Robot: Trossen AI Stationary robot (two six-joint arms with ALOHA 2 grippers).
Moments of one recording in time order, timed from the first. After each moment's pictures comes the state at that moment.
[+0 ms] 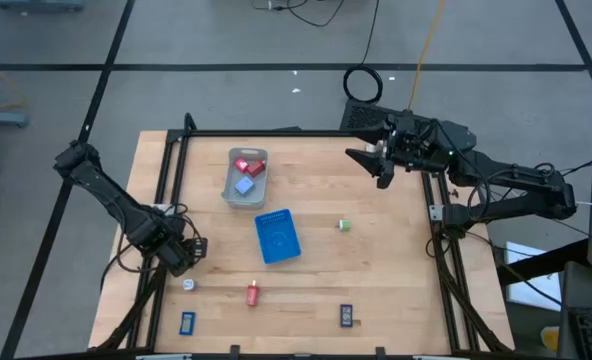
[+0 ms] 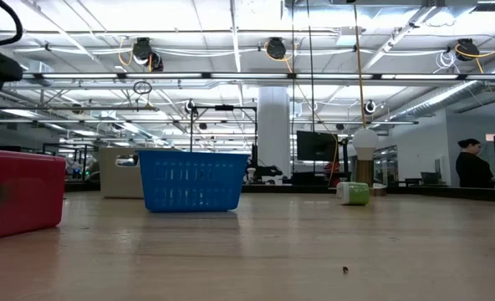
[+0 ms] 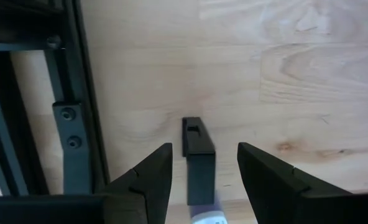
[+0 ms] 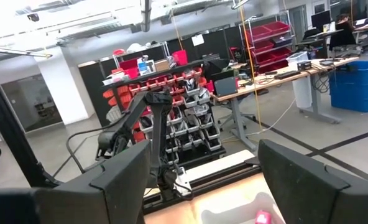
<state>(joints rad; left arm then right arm) -0.73 1.01 0.64 -1.15 -0.02 -2.28 -0.19 0.98 1.06 0.06 0.00 0.27</state>
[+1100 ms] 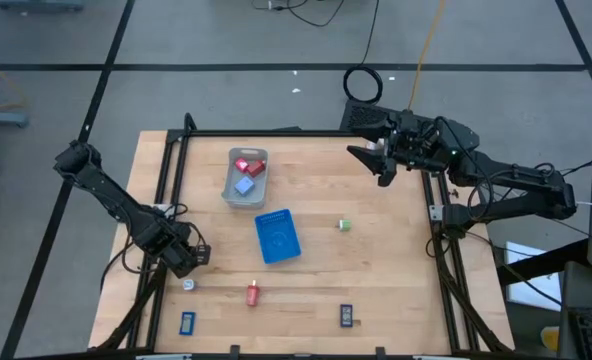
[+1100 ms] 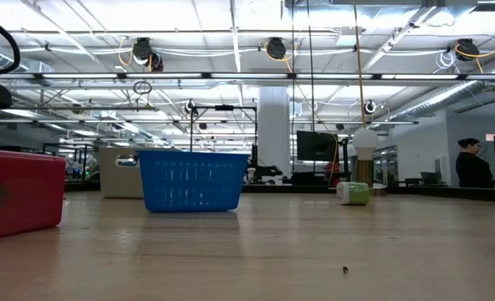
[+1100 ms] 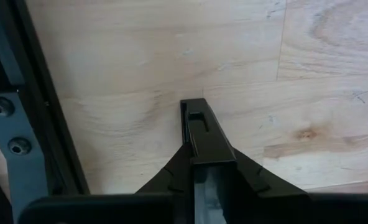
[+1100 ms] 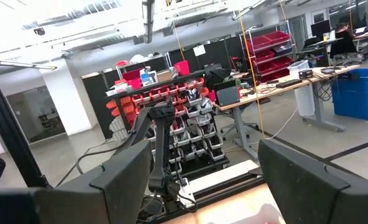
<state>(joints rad) -0.73 1.01 0.49 -0.89 0.04 -2.25 -0.19 0.98 1.06 0.11 0.01 0.29</state>
